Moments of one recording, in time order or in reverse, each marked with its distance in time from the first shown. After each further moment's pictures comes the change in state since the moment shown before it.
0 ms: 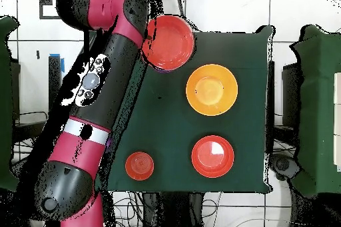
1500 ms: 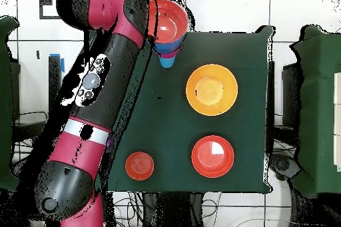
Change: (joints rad) arm -0.001 -0.001 0.000 0.000 0.000 -0.002 0.000
